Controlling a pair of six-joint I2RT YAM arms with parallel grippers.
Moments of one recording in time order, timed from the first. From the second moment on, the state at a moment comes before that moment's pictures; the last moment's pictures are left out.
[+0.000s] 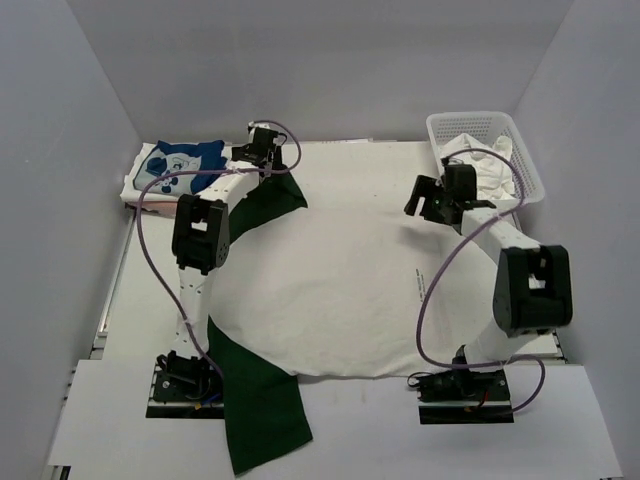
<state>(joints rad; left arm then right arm) -0.30 2.29 1.93 -0.38 -0.44 -0.21 0.12 1.58 1.02 -0.16 -0.10 0.33</state>
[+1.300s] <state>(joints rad) -0.26 2.59 2.36 -0.78 -0.21 -0.33 0.24 2.30 1.86 -0.65 0.12 0.33</state>
